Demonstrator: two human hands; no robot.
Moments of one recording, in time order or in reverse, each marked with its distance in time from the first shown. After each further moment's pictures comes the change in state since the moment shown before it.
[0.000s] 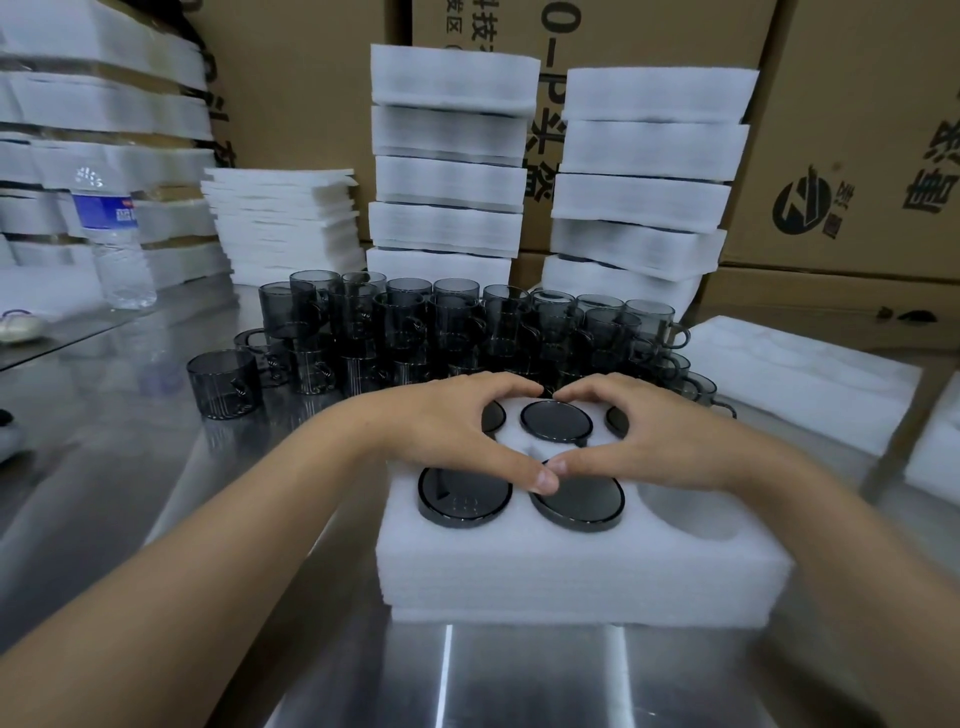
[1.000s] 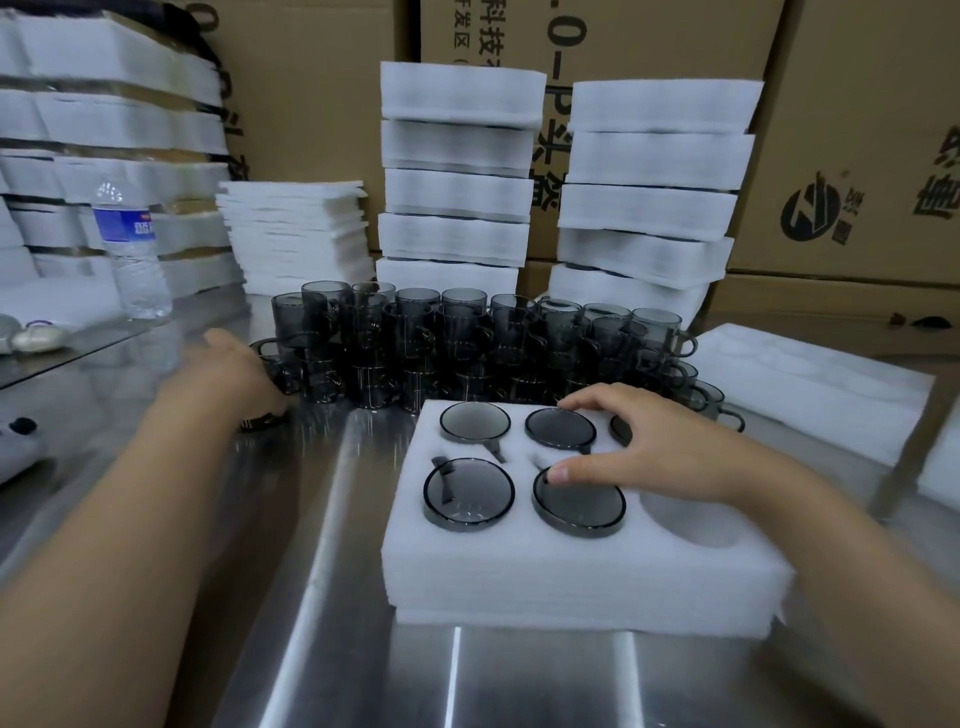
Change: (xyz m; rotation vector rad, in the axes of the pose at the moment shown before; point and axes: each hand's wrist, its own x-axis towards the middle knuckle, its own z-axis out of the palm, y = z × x) left_hand -0.038 -0.130 -0.076 0.369 0.504 -1.014; right_hand 0.000 -0.003 0.002 0.011 0.020 0.011
